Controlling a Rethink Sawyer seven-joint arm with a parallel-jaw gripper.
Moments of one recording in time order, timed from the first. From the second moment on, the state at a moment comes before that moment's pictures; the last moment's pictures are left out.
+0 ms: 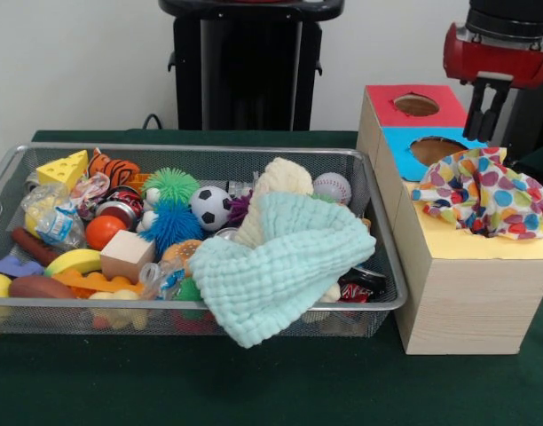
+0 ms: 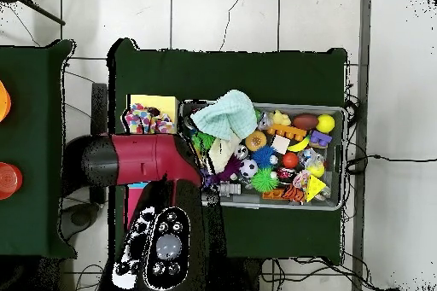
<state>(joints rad) 0.17 -0.69 -0.12 1.55 0.06 0.66 1.99</state>
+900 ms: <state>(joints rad) 0.20 -0.67 -0.12 1.55 0.07 0.63 1.99</state>
